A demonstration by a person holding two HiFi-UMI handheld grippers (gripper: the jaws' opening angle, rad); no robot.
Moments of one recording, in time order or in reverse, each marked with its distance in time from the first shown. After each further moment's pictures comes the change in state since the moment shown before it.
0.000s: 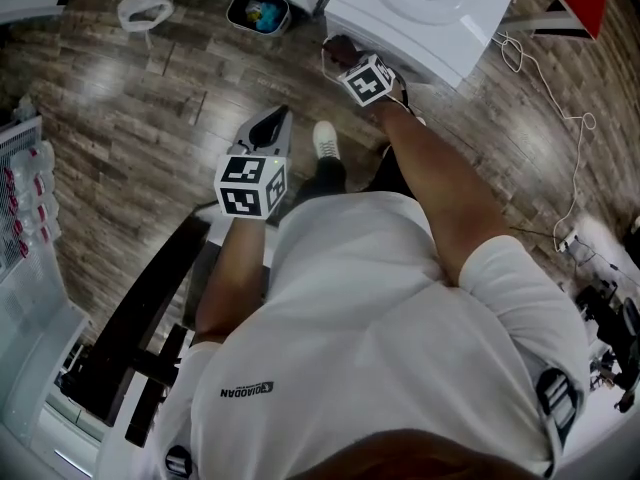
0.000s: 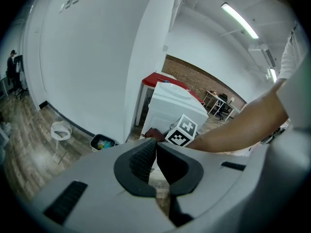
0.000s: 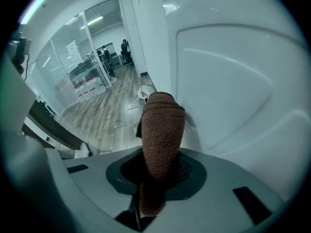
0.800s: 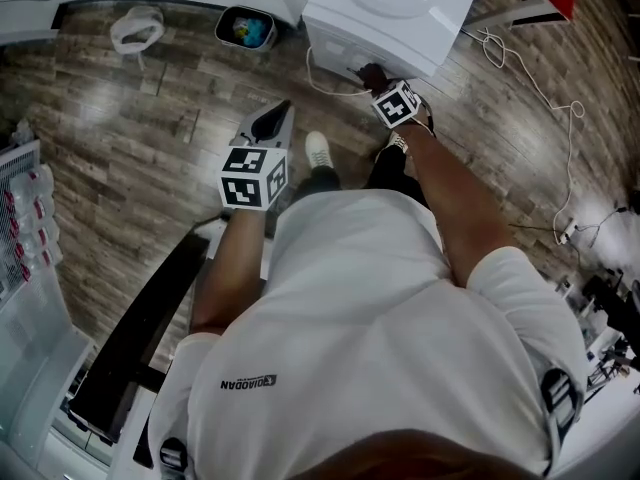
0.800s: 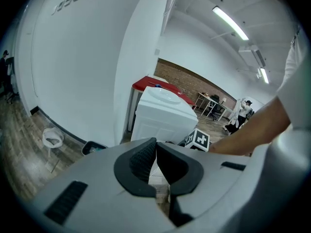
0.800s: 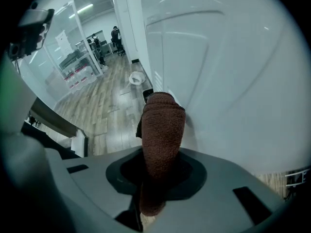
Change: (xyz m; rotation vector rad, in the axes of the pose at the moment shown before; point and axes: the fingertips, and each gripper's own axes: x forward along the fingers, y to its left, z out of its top) left arm 0.007 -0.032 0.017 0.054 -0.042 -0.074; right arm -0.058 -0.033 -0.119 0.033 0.146 -0.088
